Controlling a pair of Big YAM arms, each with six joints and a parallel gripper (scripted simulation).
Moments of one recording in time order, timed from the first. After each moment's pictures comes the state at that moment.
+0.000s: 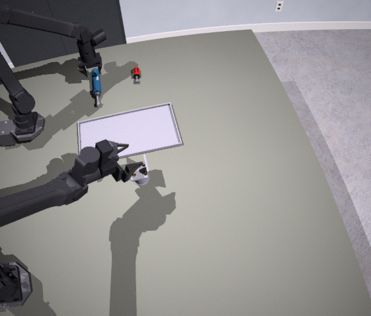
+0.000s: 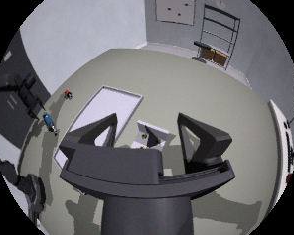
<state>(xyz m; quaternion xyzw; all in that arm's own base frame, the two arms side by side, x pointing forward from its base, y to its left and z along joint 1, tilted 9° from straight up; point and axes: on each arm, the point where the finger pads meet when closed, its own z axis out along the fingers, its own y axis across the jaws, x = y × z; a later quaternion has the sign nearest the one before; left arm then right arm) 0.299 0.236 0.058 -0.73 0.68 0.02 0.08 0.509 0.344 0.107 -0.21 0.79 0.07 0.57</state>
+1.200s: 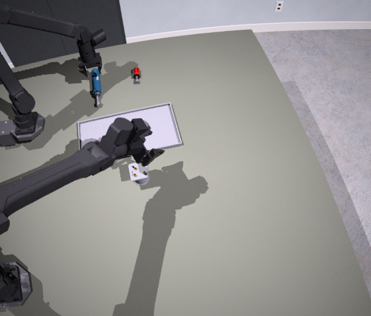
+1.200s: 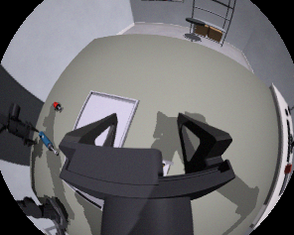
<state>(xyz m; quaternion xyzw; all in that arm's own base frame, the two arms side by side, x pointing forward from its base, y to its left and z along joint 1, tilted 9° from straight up) 0.299 0.236 0.058 -0.73 0.68 0.02 0.08 0.591 0.375 0.106 -0.15 0.86 0.04 0.48</state>
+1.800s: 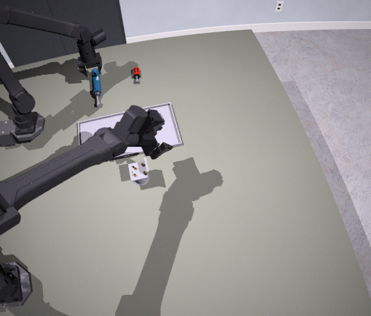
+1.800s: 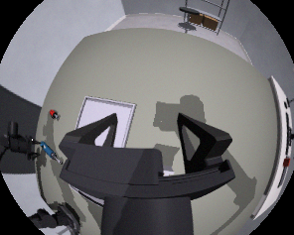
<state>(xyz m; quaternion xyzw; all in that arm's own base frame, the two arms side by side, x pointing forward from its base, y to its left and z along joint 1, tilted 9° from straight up) 0.299 0.236 0.058 -0.73 0.68 0.02 0.08 0.624 0.383 0.112 -0.12 0.89 0.02 0.44</state>
